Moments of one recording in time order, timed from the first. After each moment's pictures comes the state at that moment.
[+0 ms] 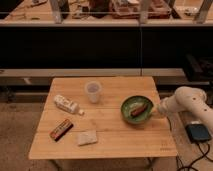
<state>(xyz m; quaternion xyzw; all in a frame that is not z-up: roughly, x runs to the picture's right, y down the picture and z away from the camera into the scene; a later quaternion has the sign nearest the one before) 0.273 0.146 0.808 -0.10 -0.26 -0.44 0.85</state>
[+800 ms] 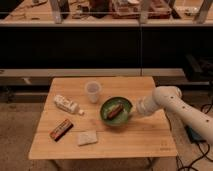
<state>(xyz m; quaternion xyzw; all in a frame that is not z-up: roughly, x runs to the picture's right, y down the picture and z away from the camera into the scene) 0.168 0.138 0.827 -0.10 -0.31 -0.46 0.83</state>
